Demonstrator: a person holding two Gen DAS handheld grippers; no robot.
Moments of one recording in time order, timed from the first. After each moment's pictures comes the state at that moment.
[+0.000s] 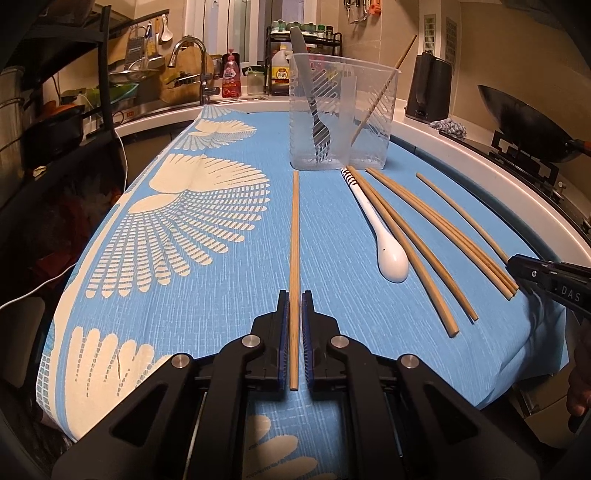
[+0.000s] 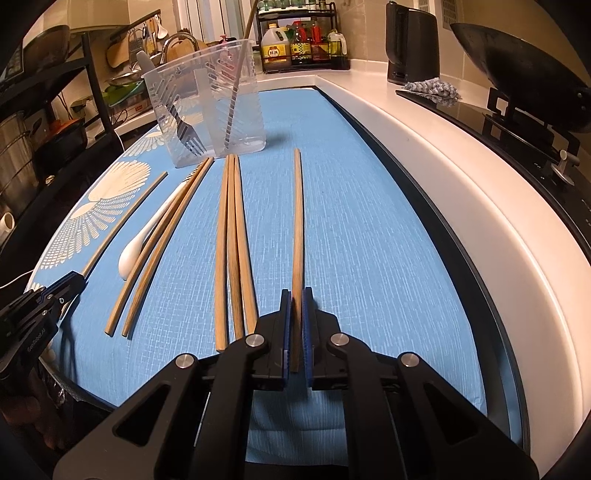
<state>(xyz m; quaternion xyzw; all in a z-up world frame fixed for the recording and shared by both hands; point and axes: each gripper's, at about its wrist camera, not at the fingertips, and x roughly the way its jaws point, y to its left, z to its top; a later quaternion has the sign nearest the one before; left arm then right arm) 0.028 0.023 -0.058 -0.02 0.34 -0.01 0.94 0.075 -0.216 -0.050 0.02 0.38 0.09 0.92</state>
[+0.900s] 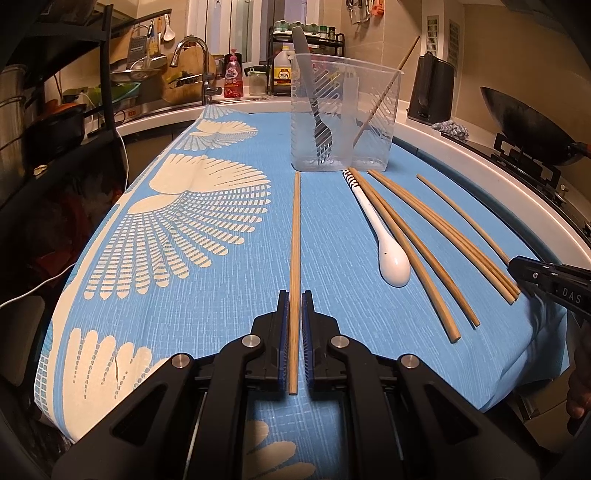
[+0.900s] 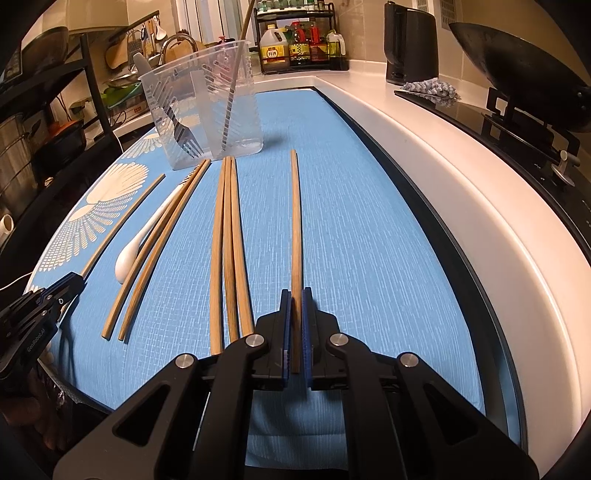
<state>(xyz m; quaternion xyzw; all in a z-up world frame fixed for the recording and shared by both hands) 0.031 0.022 -0.058 -0.02 0.34 -0.01 0.94 0.077 -0.217 -0.050 0.02 0.38 0.08 0.92</state>
